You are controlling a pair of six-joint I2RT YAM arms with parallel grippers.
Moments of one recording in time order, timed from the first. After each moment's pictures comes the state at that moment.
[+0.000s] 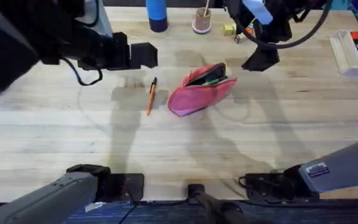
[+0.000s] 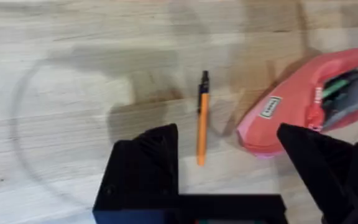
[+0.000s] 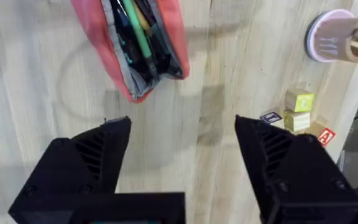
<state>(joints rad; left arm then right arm) -0.09 1.25 1.08 -0.90 0.24 -0.14 0.23 1.75 1.74 -1.33 -0.19 -1.39</state>
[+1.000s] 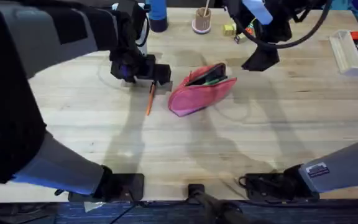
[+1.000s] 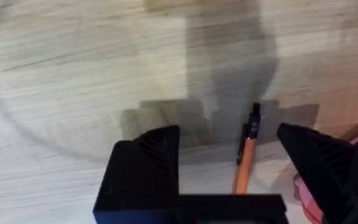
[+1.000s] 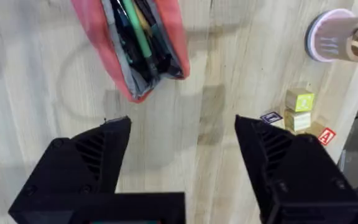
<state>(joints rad) -0.22 1.74 1.10 -0.70 0.07 -0.15 0.23 1.75 1.74 -1.33 -0.19 -1.38</state>
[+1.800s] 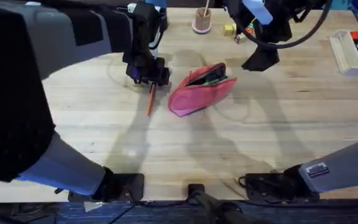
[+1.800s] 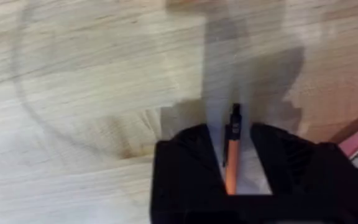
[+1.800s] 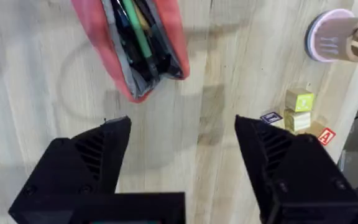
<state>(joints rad) -0.31 1.76 1.12 -0.71 0.00 -0.16 0.23 1.75 1.74 -1.33 -0.19 -1.38</state>
